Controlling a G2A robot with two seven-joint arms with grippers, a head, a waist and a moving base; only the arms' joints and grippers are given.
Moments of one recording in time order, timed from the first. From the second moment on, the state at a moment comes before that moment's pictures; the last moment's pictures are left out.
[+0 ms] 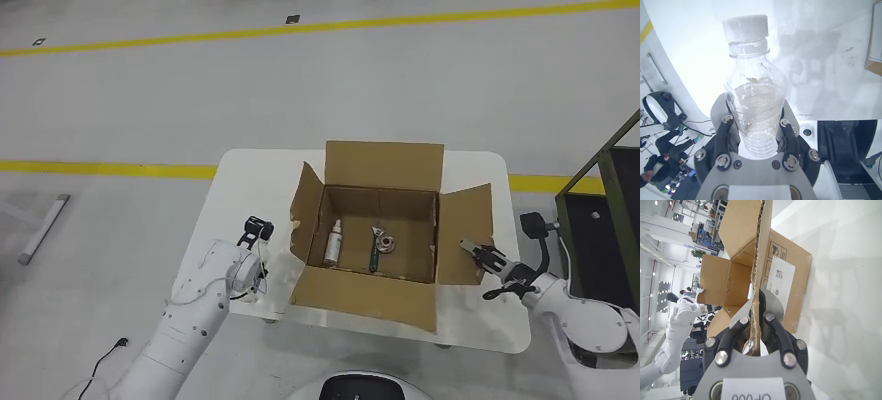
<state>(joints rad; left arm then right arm) 0.86 -1.30 -1.01 -1.20 1.26 -0.01 -1.17 -1.52 -1.04 1.77 -1.78 -0.17 -0.07 0.76</state>
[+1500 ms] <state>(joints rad) 0.81 -1.30 -1.12 -1.22 1.06 -0.06 -1.19 -1.48 -1.01 1.80 -1.77 -0.20 -0.21 0.93</state>
